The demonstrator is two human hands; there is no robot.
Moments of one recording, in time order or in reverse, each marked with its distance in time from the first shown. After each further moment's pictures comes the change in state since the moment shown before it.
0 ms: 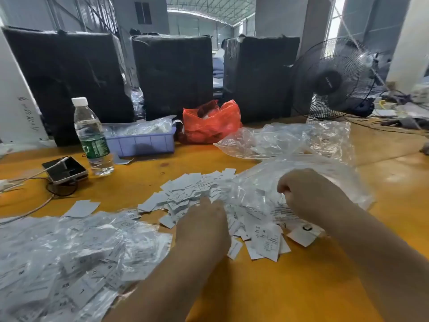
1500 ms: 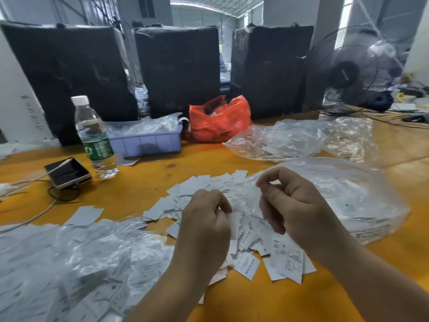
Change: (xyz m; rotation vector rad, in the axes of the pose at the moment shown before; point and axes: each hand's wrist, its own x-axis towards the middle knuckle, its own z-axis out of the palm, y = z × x) left_hand 0.002 -0.020 -0.015 -0.833 0.379 0.010; right_hand -0.014 -0.054 0.015 1.216 0.018 -0.156
